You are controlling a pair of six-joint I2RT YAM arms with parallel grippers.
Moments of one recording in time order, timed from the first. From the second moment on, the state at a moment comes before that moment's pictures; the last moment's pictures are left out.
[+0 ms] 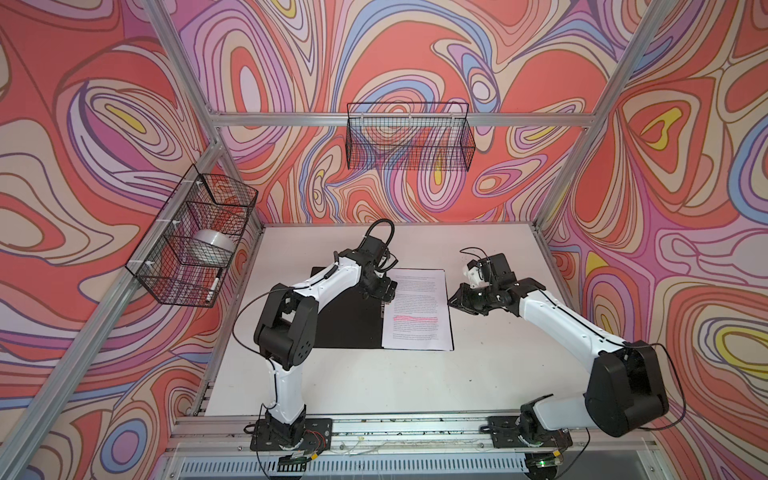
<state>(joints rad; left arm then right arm) -0.48 1.95 1.49 -0.74 0.13 -0.12 0.30 1.36 0.94 -0.59 -0.43 0.57</state>
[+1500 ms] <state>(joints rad) -0.28 2.12 1.59 -0.54 0.57 -0.22 0.30 1.24 0.82 -0.58 -0.43 0.71</state>
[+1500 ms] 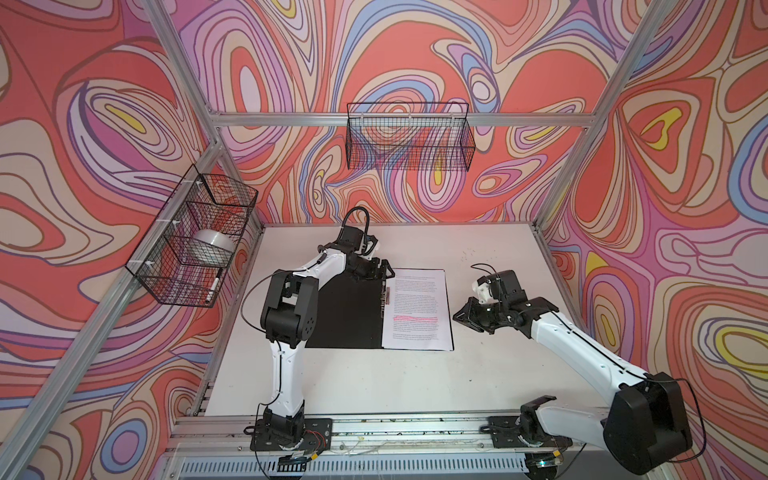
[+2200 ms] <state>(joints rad) -0.28 2.20 1.61 -0.56 0.76 -0.26 0.30 1.30 0.84 -0.55 -0.44 0.70</state>
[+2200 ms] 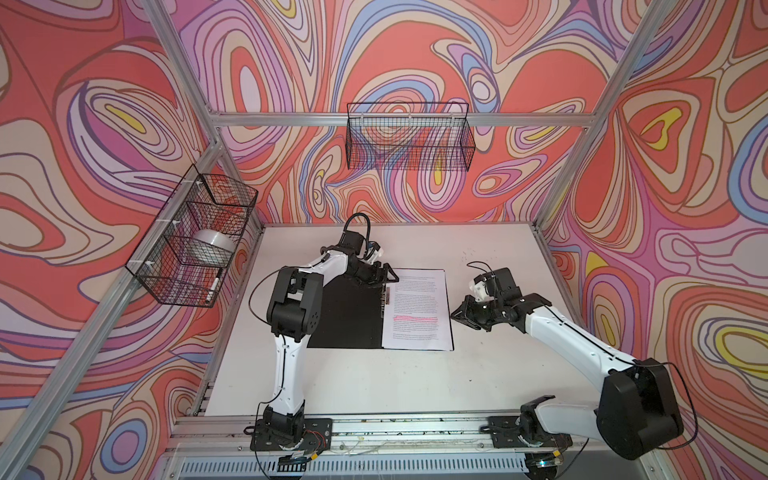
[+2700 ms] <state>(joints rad) -0.28 2.20 1.61 -0.55 0.86 -0.34 0.30 1.30 0.84 -0.53 -0.44 0.70</state>
